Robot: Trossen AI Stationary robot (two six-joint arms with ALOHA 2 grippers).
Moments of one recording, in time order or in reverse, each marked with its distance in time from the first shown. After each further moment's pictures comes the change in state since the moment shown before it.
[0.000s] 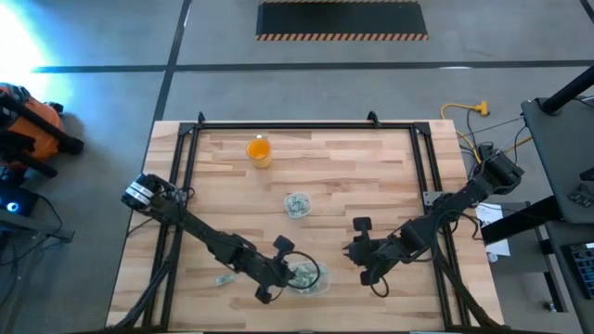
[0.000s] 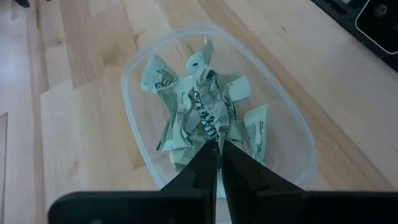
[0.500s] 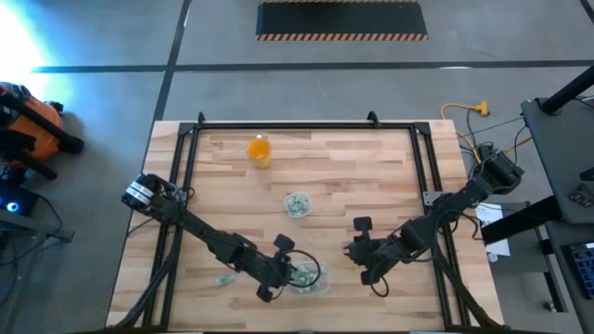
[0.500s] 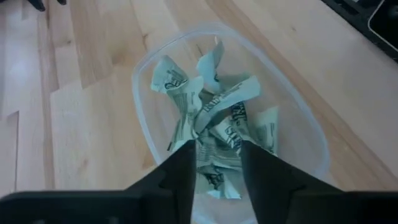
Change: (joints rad) left arm 0.003 0.000 0.002 0.000 -0.016 0.004; right arm 0.000 0.000 -0.010 0.000 0.000 0.000
